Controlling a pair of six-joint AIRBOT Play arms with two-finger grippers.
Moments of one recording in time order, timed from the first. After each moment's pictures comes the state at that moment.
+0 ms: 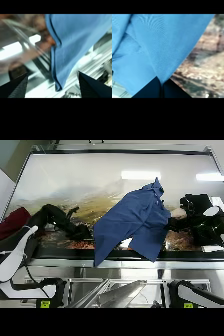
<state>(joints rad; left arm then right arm) -0.08 -1.45 0.85 -2.24 1.36 1.87 -0.24 -1.30 0.89 -0.97 1.19 1.18</state>
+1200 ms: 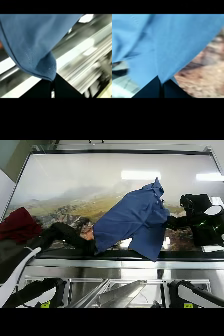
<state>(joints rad) -0.21 -1.18 0.65 -2.42 1.19 1.91 -0.25 -1.26 0.92 -0.83 1.28 1.10</state>
